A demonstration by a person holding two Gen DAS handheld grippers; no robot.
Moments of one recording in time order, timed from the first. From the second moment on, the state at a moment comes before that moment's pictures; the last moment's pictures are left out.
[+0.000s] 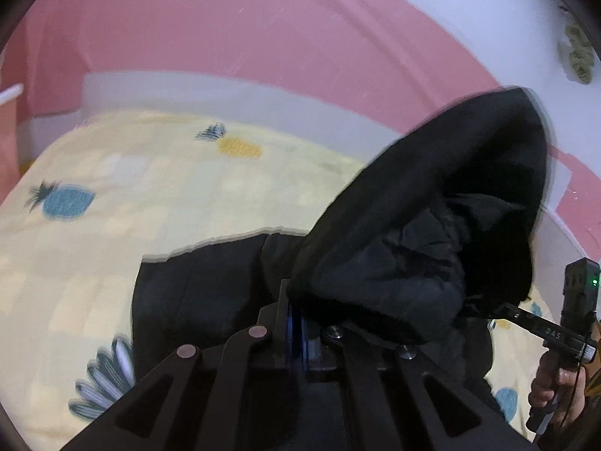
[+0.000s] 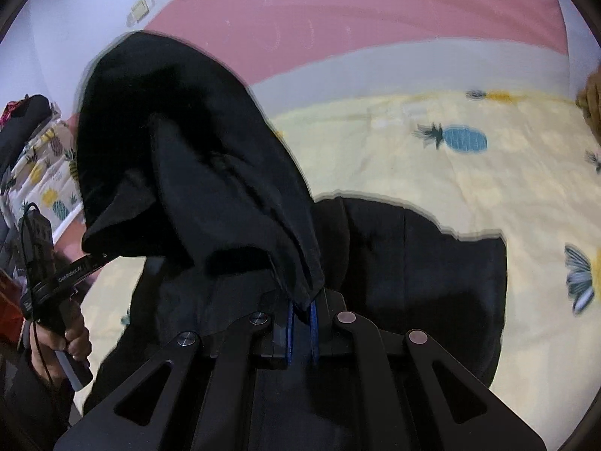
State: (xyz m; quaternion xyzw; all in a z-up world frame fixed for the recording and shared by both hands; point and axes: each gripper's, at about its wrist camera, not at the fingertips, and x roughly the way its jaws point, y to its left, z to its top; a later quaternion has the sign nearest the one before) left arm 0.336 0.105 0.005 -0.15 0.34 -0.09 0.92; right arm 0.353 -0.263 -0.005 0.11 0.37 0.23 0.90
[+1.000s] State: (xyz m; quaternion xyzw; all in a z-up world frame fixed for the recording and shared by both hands) left arm 0.290 0.057 -0.048 -0.17 0.41 -0.14 0.89; right arm 0.331 -0.239 -0.077 0.22 0.45 0.24 0.83
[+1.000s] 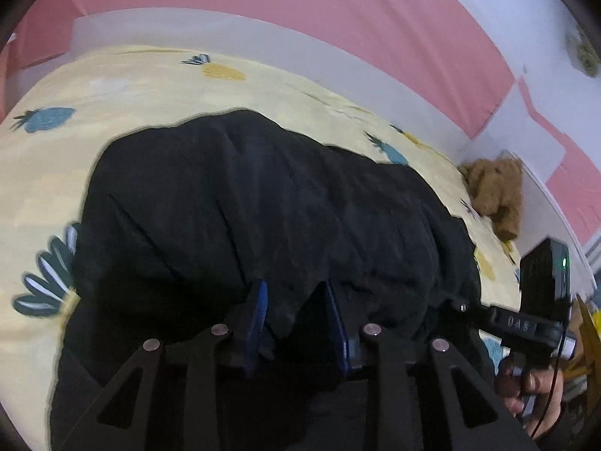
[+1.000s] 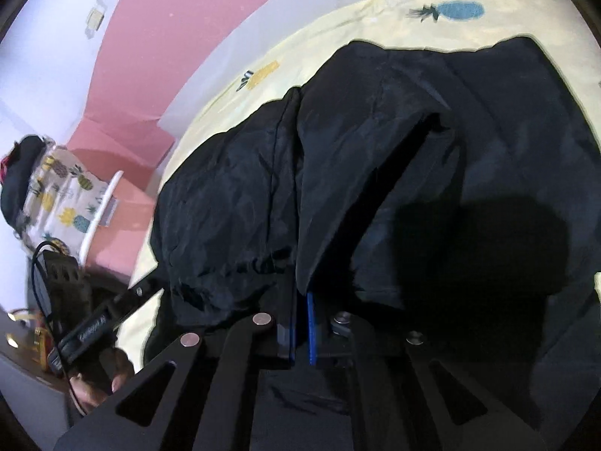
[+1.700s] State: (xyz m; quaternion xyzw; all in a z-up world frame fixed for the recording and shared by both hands) left arm 0.309 0.065 0.015 -0.12 0.34 -0.09 0.93; right arm 0.313 -0.249 -0.008 0.09 0.35 0.18 0.91
